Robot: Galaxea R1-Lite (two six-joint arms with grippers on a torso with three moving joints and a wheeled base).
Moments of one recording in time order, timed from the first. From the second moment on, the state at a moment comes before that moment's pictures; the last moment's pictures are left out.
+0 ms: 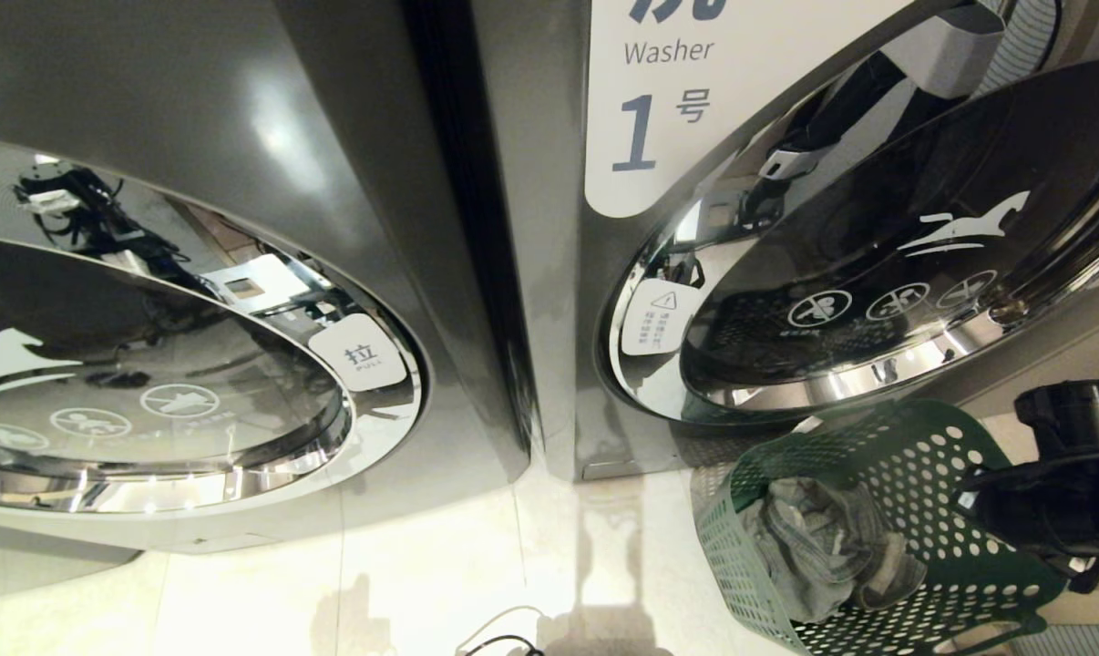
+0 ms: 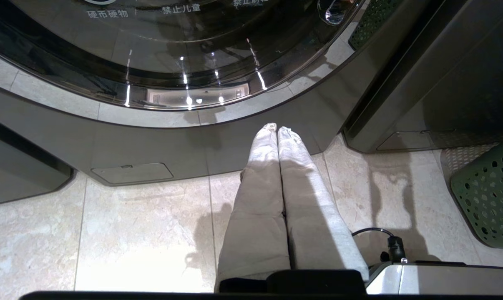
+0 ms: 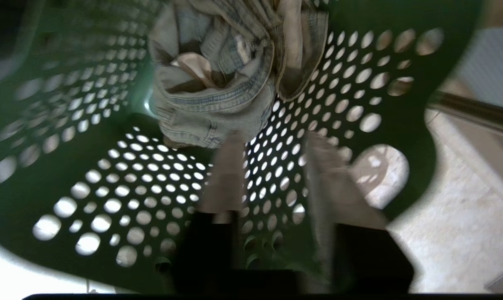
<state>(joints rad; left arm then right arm) 0.00 0.00 0.00 -0.08 0.03 -0.03 -0.16 1.79 -0.66 -0.26 -0.18 0.60</state>
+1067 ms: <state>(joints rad) 0.00 0.00 0.00 -0.08 0.03 -0.03 -0.26 2.48 -1.09 -0.31 -0.05 0.42</state>
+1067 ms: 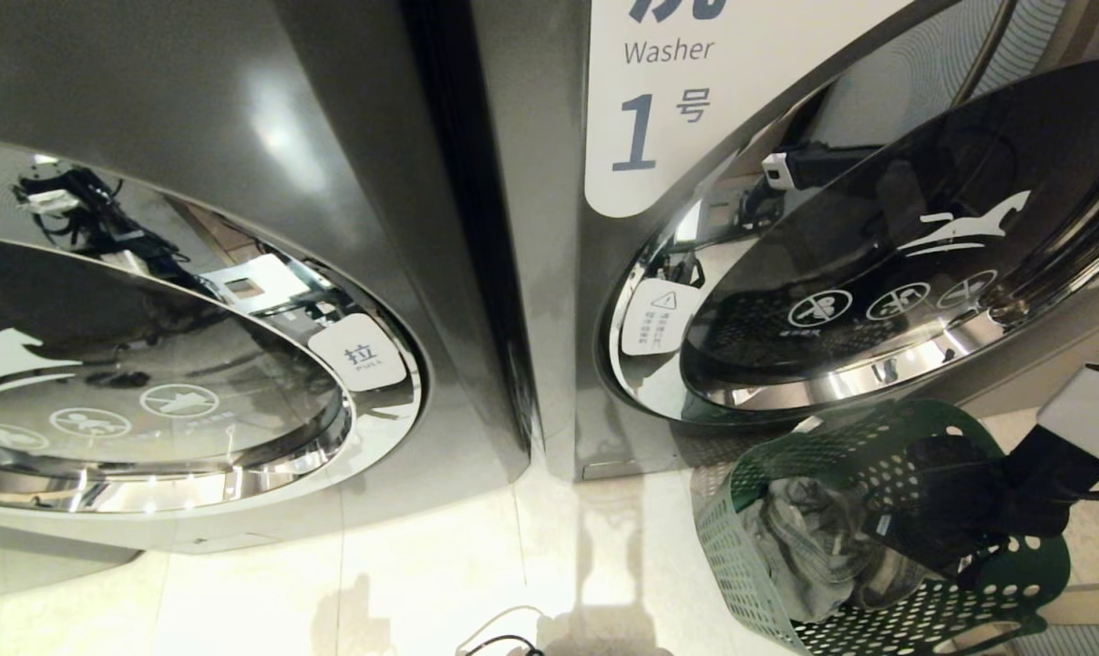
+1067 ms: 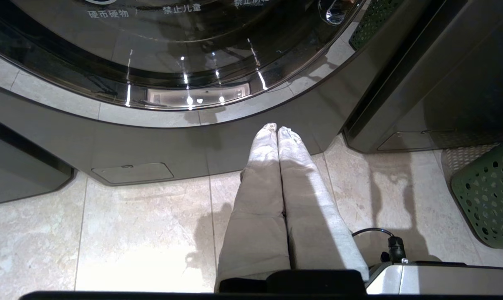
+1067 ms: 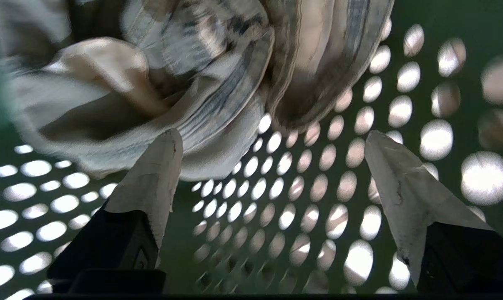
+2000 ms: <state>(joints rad) 0.00 0.00 0.00 -0.08 0.03 -0.03 -0.31 2.78 -1.41 -0.40 0.08 0.24</state>
